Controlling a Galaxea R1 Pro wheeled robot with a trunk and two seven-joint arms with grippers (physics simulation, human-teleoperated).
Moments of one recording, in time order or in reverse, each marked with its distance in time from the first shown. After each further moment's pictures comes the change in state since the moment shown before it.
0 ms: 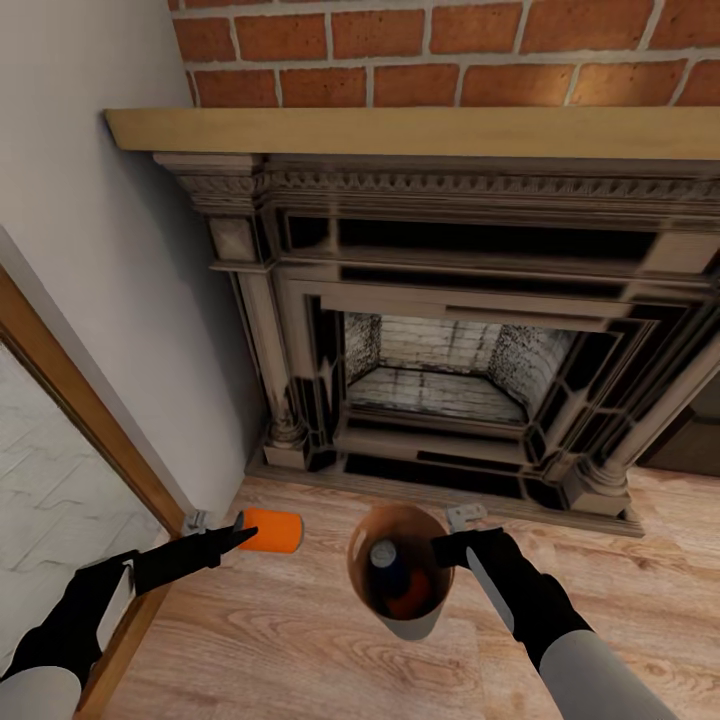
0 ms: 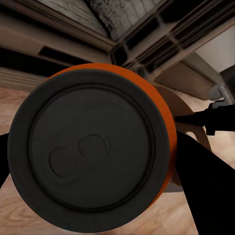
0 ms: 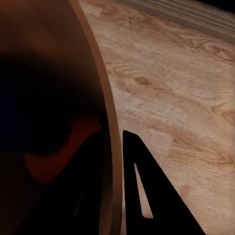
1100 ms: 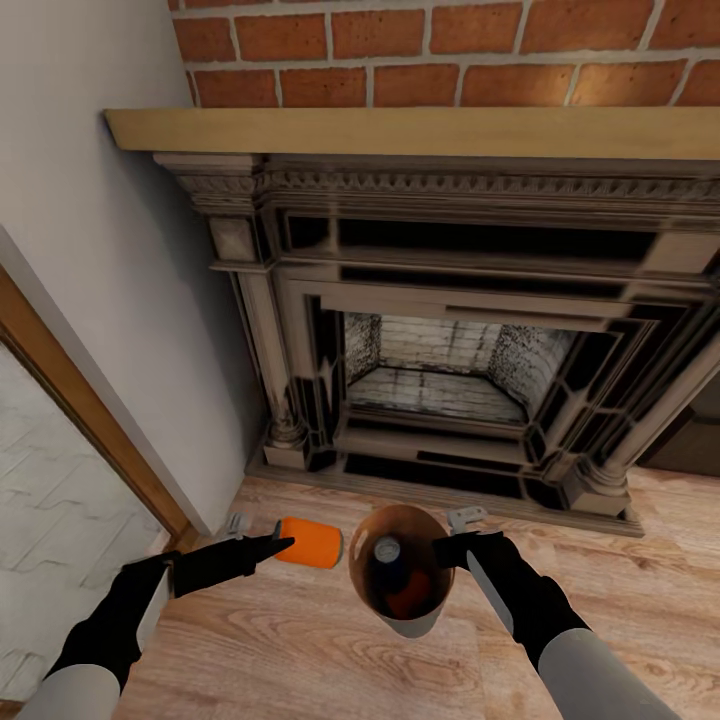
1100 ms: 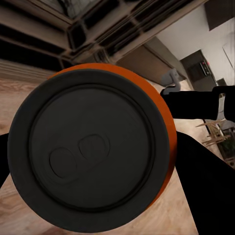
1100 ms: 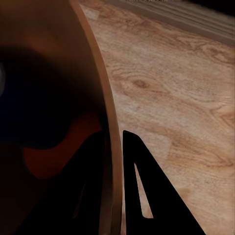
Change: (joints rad) left arm 0.000 -0.089 -0.078 -0.002 -0.003 0.059 -0.057; right arm -0.011 0.002 0.002 0.058 -0.003 -0.064 -0.005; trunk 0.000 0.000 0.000
